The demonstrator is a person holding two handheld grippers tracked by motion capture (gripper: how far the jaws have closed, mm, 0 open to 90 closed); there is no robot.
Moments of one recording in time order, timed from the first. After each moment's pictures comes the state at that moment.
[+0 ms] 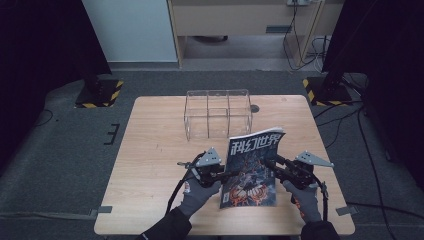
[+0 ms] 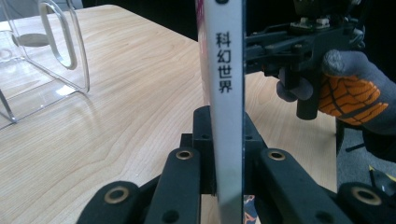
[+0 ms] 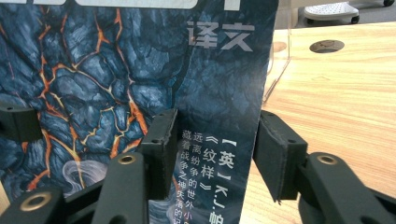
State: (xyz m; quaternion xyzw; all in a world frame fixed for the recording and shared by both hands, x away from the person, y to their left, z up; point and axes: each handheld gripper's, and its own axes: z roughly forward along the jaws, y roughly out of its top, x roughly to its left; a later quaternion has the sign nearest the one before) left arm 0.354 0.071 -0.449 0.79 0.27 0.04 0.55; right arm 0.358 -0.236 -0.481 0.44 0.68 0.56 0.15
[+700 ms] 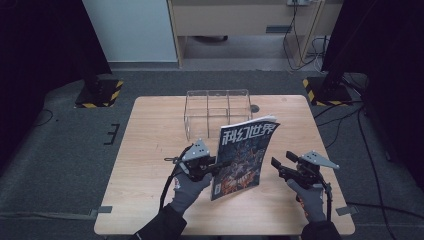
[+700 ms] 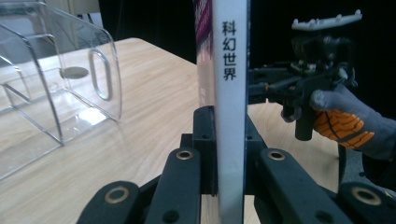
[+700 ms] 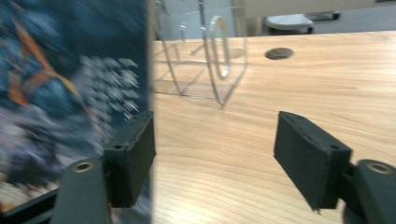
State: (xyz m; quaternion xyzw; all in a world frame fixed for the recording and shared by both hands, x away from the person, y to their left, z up) left arm 0.354 0.095 -0.417 0.77 0.28 0.07 0.57; right arm 0.360 -0.250 -0.484 0.48 0.67 0.53 0.21
